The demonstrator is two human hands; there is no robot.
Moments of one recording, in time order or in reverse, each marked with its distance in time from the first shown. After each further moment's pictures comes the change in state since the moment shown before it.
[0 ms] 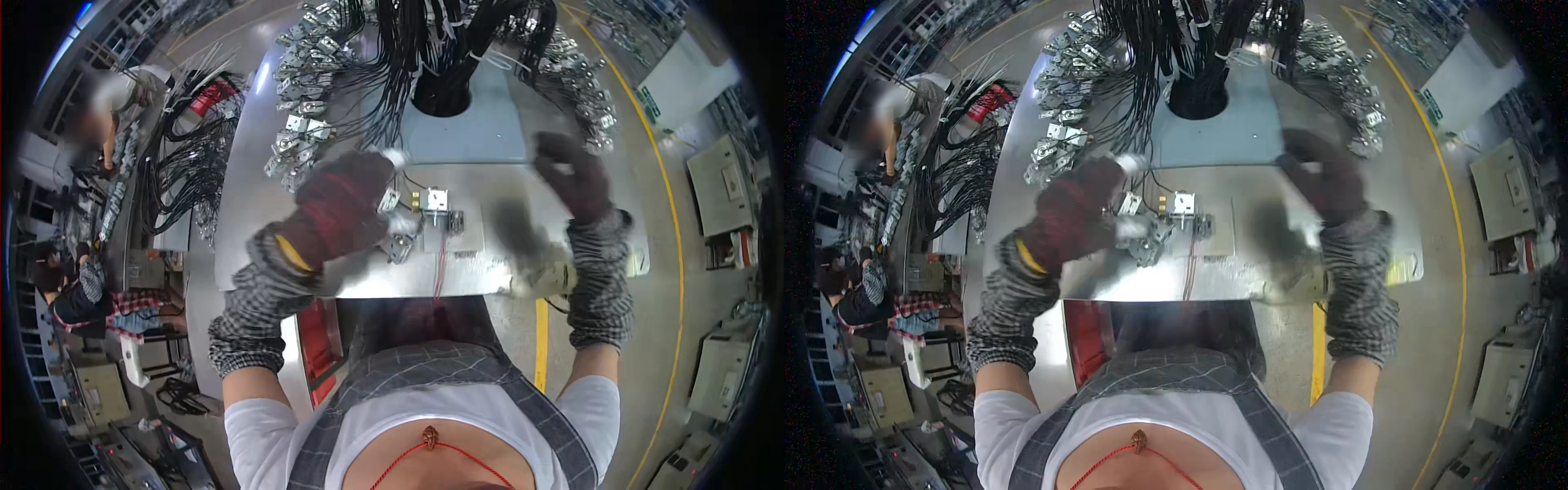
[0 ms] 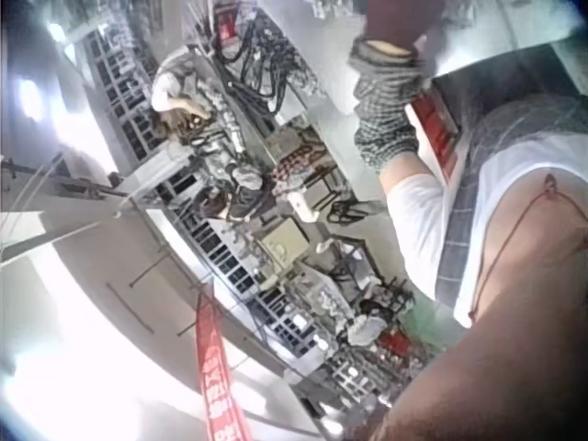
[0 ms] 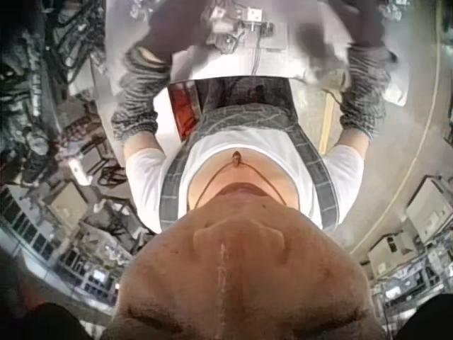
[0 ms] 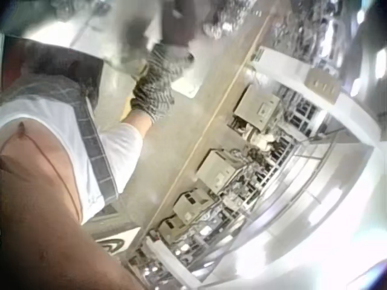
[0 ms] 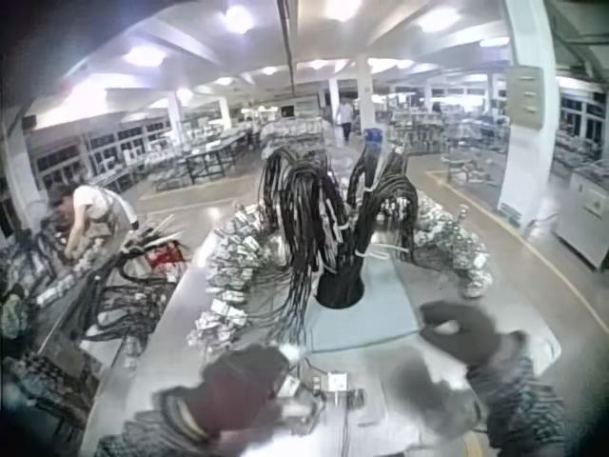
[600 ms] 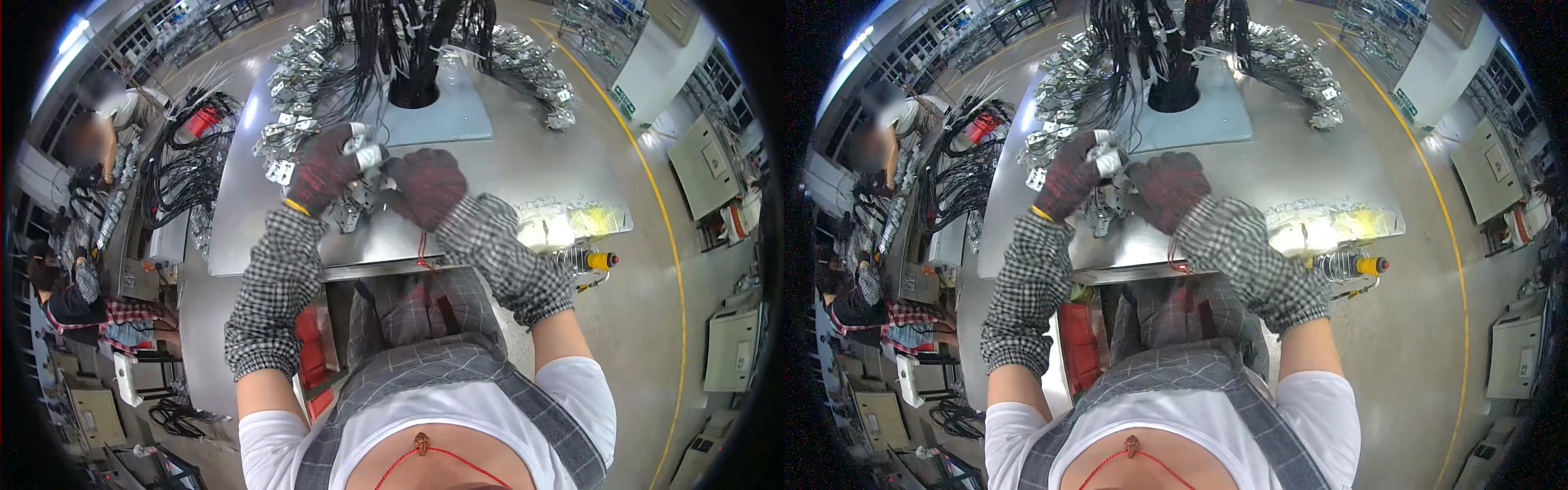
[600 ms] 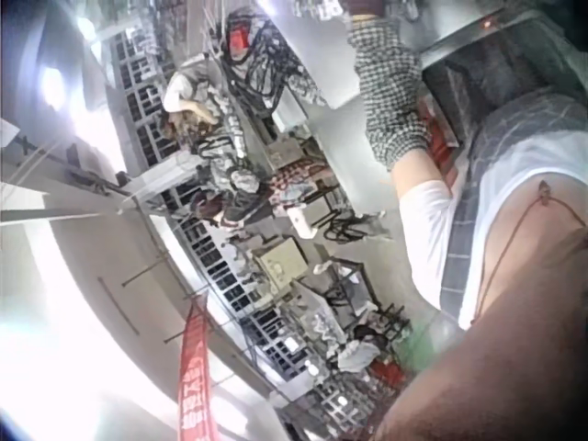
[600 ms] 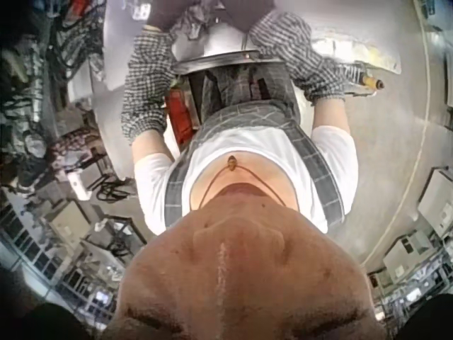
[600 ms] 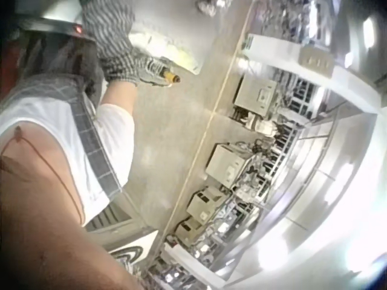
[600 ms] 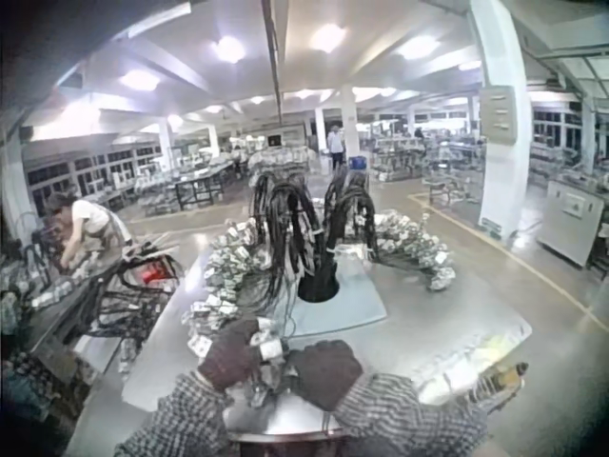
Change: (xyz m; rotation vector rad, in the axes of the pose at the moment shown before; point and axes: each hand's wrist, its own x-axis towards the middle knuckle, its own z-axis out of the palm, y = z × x) left_hand -0.025 -0.022 0.061 -0.926 0.277 -0.168; right_hand -0.056 -0.138 0.119 -0.591 -0.304 -0.213
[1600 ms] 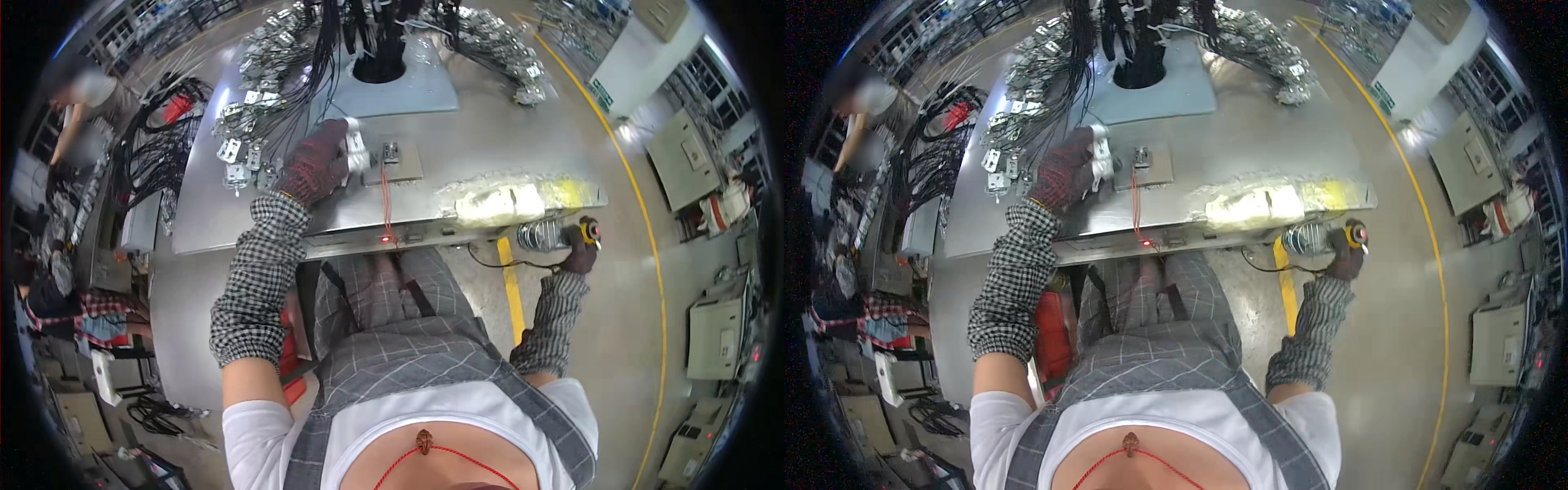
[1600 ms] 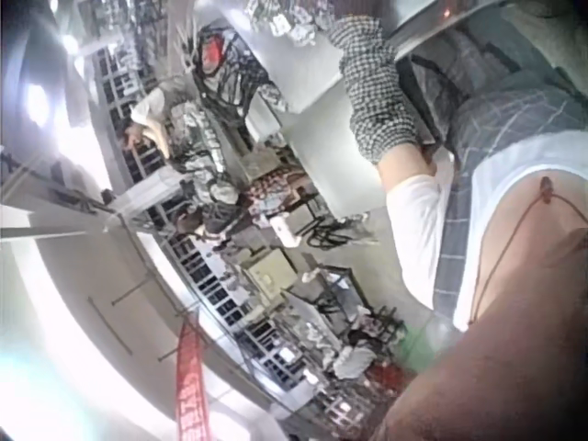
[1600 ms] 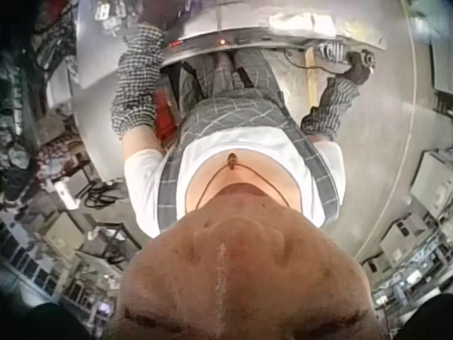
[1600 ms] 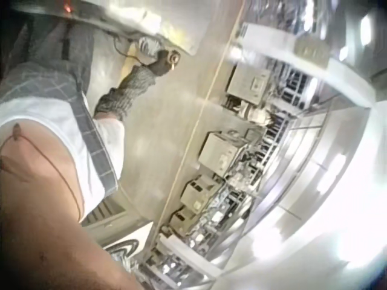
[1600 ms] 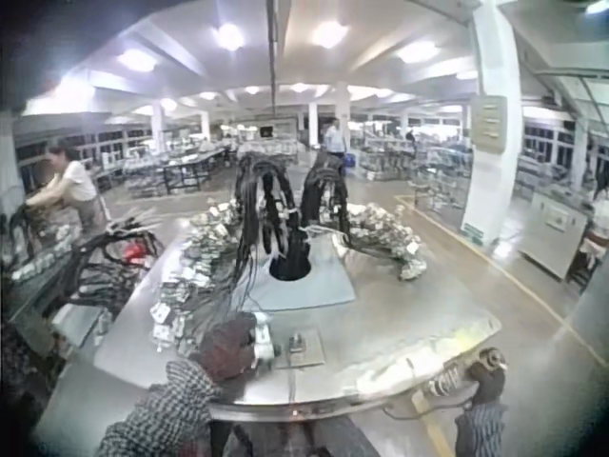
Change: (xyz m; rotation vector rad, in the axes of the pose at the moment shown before) left_hand -0.021 -0.042 0.050 0.481 -0.007 0.262; right_hand -0.326 0.274 0.133 0.967 1.121 0.729
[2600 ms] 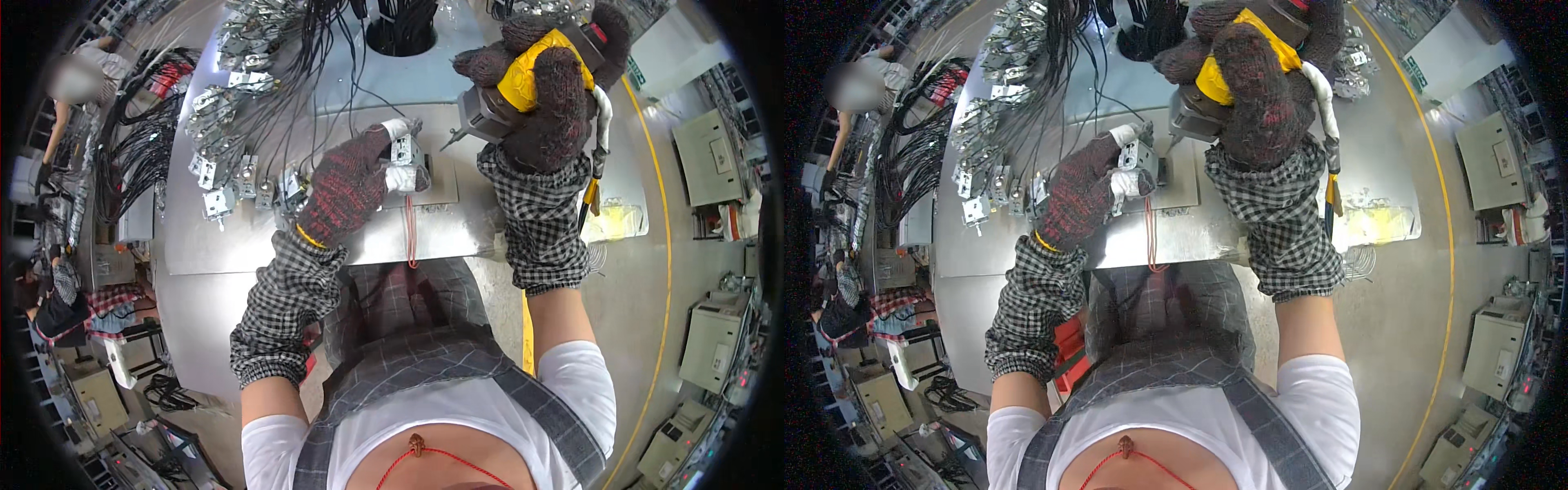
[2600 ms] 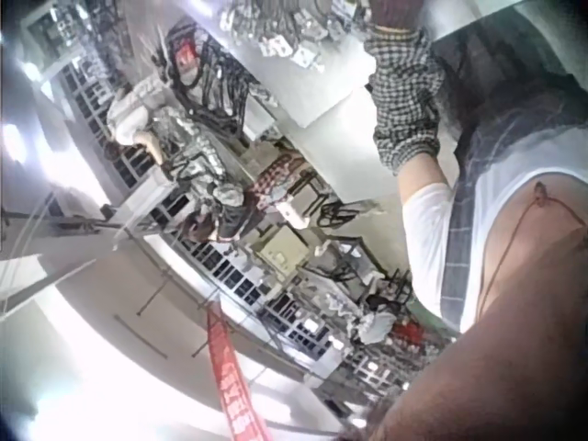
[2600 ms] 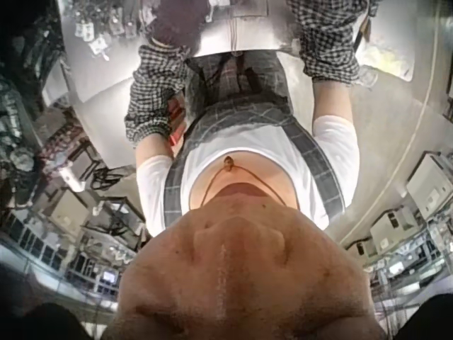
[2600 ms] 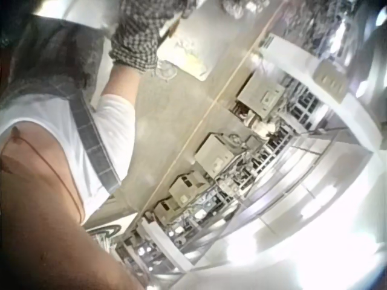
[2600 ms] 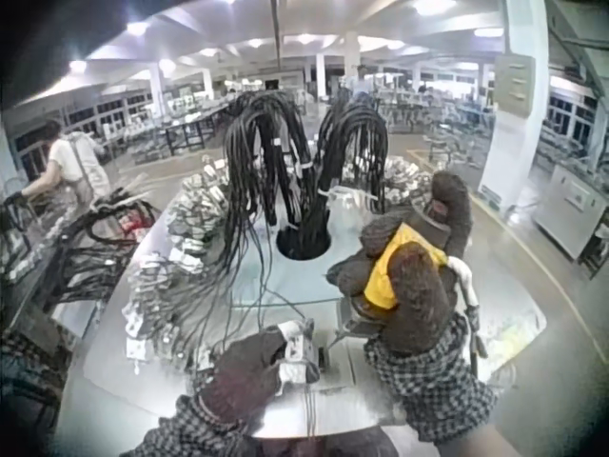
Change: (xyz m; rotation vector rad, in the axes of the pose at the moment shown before) left_hand 0.028 0.012 0.022 -0.530 -0.096 -0.151; right_hand -0.004 -0.210 0.365 0.666 -0.690 -0.254
